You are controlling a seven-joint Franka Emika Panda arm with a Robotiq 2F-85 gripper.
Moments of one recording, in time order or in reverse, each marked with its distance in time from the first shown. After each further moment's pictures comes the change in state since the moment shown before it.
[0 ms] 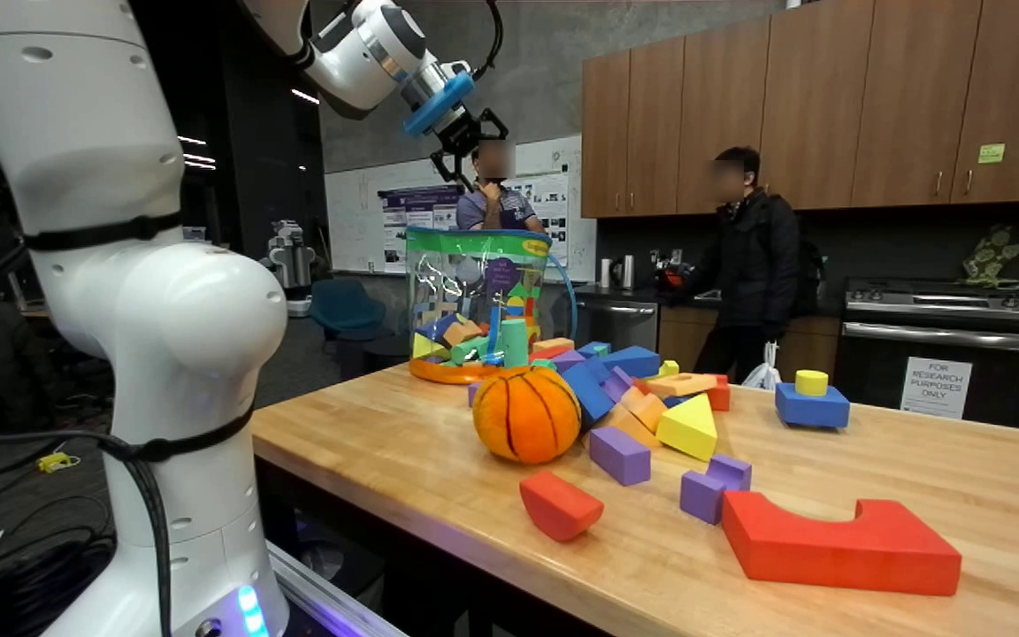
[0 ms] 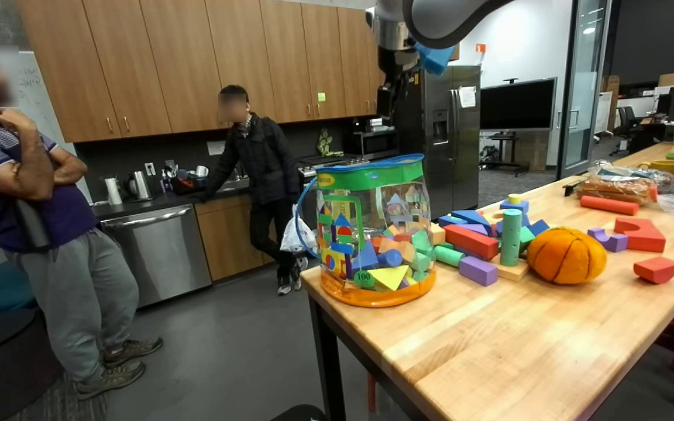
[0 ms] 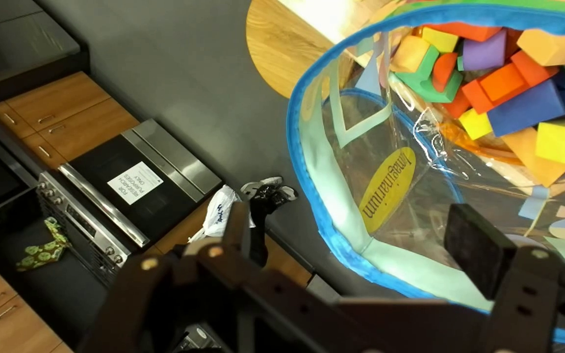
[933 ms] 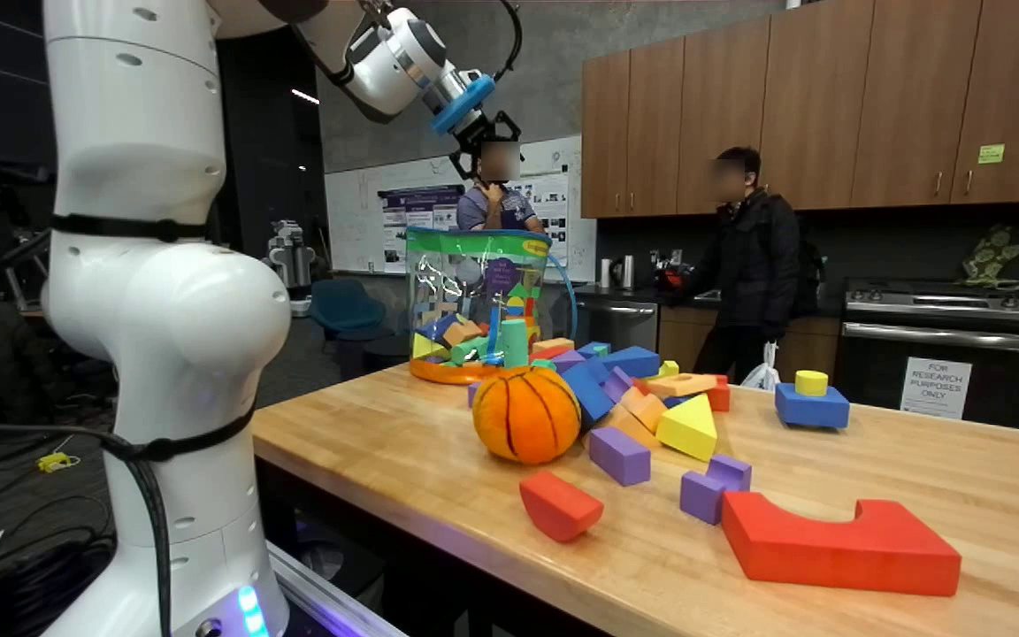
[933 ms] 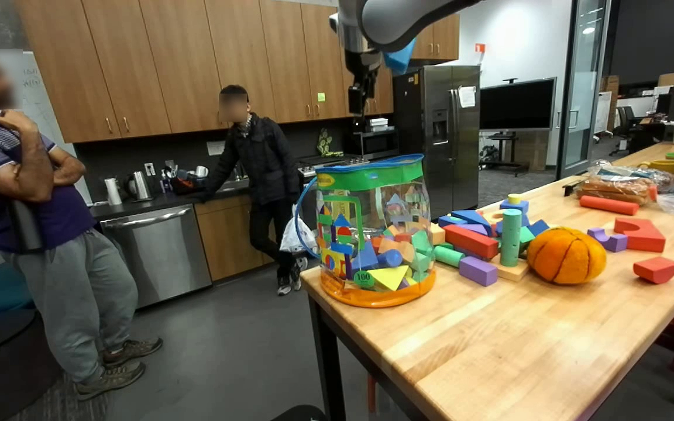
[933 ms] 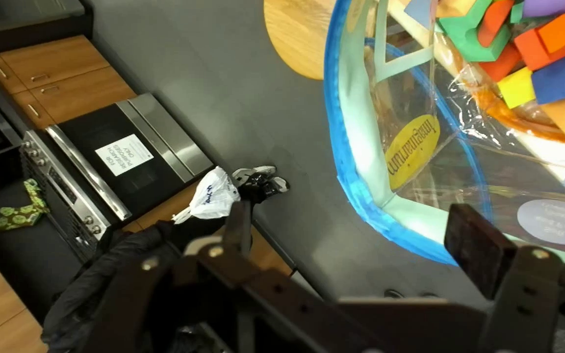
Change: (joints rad) arm 0.038 0.270 0.003 0.336 -0.066 -0.089 -0.115
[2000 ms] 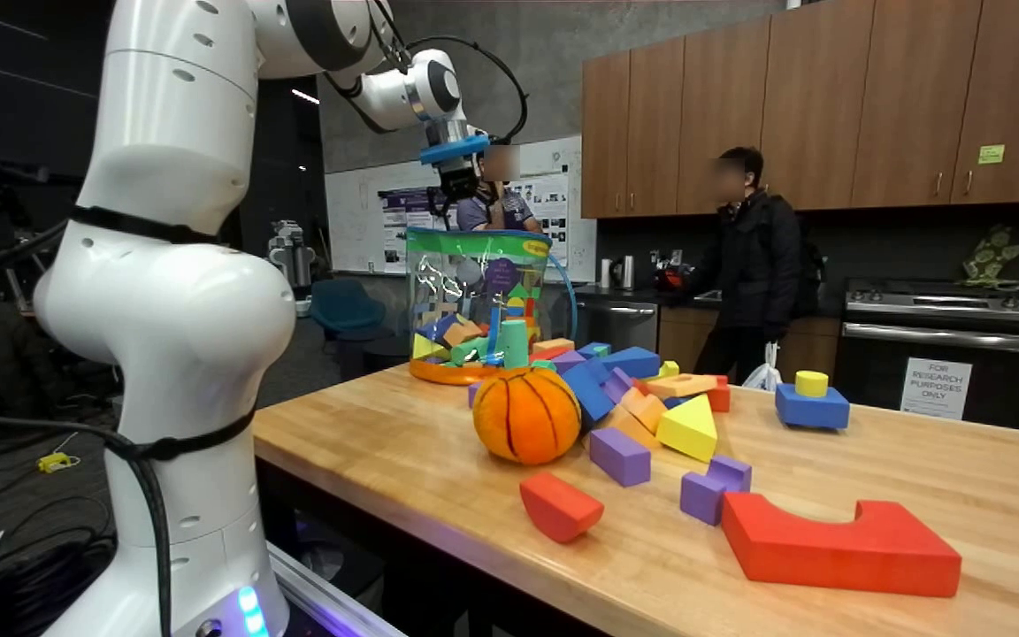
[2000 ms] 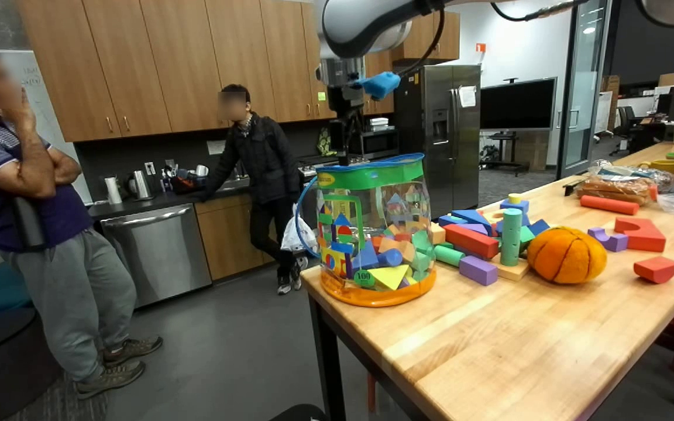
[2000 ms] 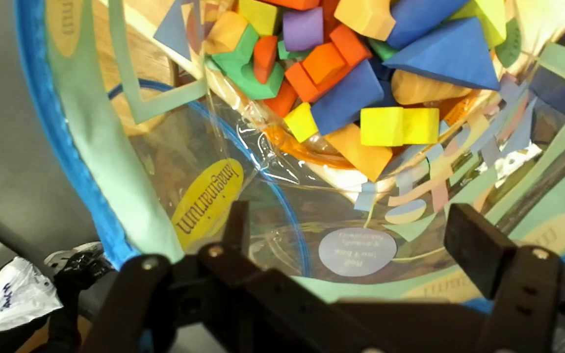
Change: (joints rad) arm 0.060 0.171 -0.028 0.133 0.402 -0.221 -0.100
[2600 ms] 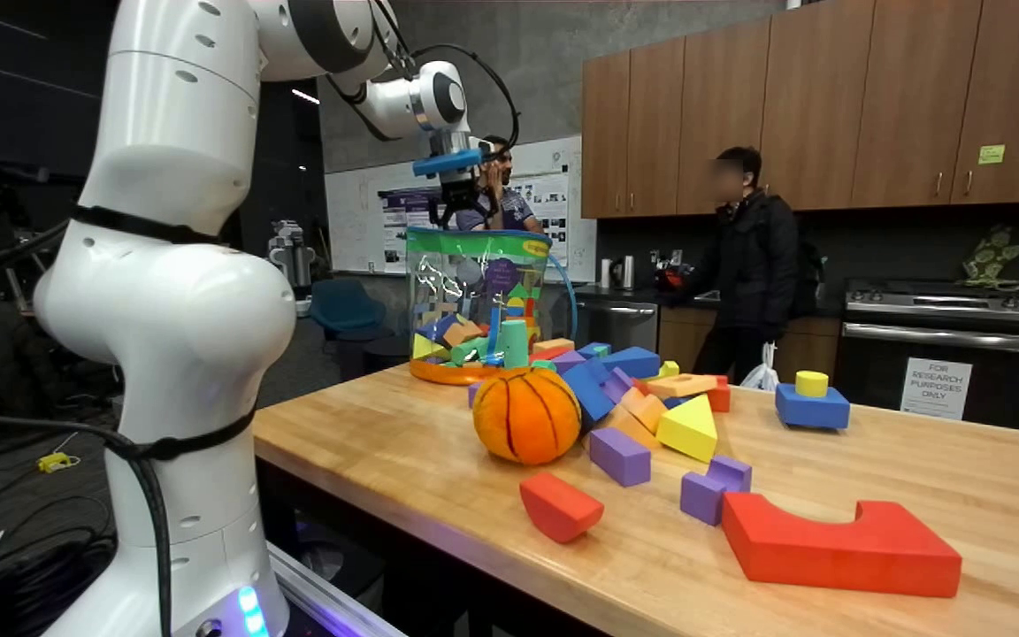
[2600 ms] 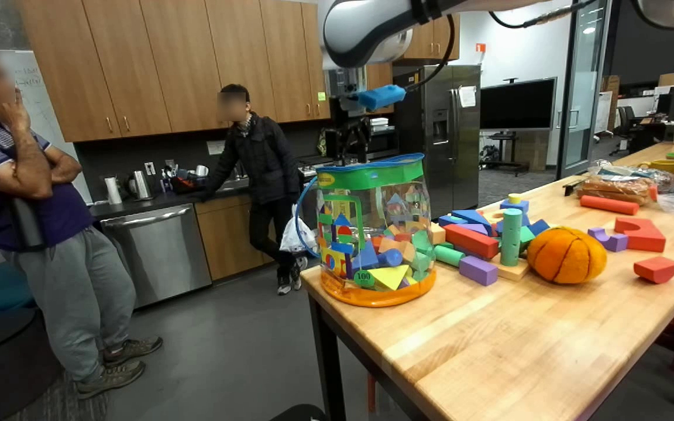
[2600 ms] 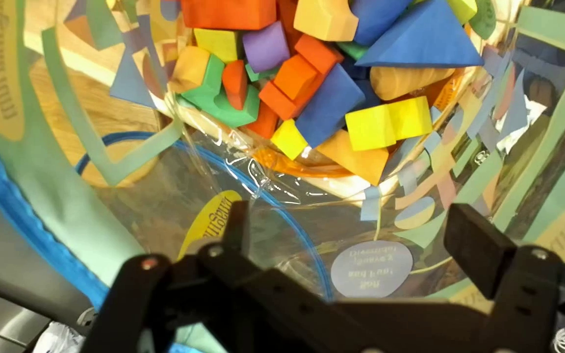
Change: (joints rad) arm 0.002 0.010 -0.017 -0.031 0.047 0.010 0.195
